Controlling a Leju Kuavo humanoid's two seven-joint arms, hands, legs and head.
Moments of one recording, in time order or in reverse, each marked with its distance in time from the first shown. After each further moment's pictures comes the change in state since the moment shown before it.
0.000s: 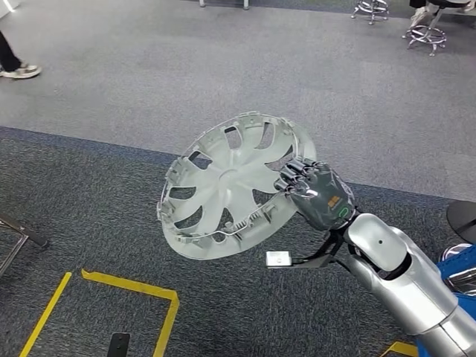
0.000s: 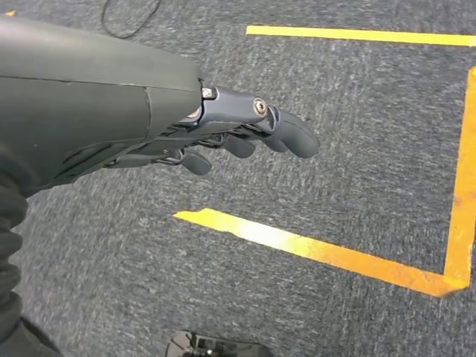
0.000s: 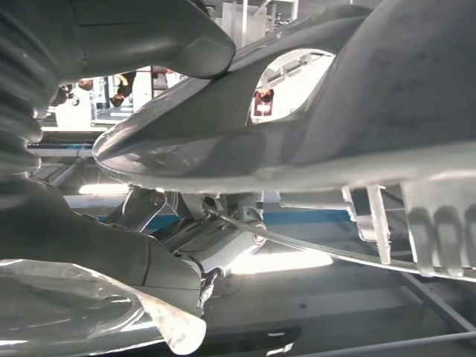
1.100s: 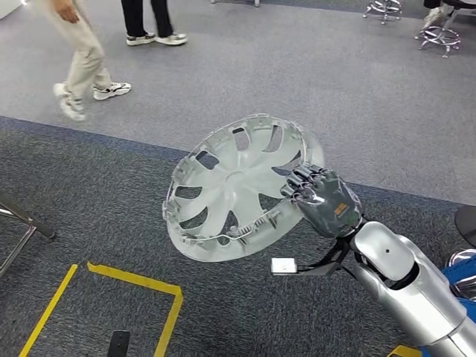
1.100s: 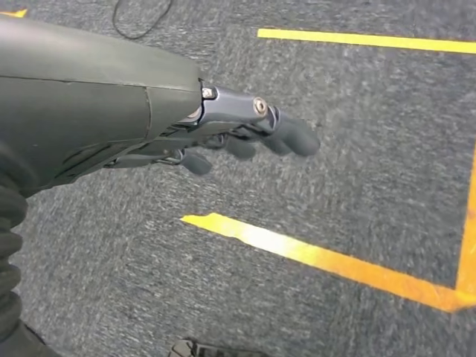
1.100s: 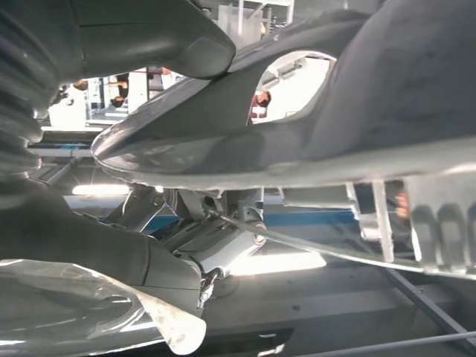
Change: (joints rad) left arm 0.000 -0.002 -0.002 0.001 0.002 0.005 0.003; right arm 0.057 -0.031 -0.028 -0.054 0.024 0.010 0.009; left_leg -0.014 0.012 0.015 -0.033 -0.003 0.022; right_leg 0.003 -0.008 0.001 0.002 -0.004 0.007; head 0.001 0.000
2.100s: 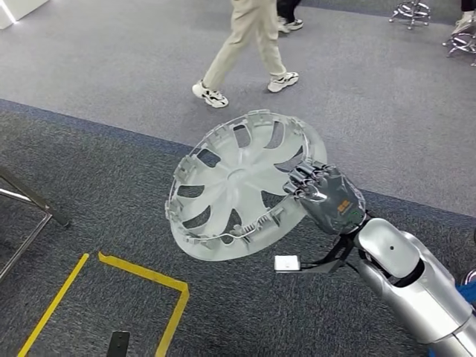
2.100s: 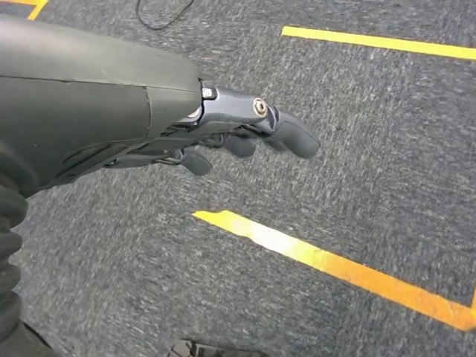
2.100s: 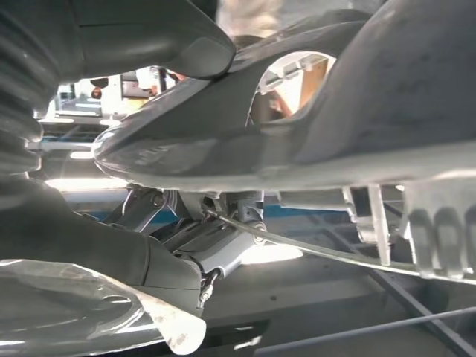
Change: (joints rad) left arm -0.001 0.001 0.000 0.000 0.000 0.003 0.000; right arm -0.016 -0.013 -0.010 -0.016 0.007 0.017 -0.008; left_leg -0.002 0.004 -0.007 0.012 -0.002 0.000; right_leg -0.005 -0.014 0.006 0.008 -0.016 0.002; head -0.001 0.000
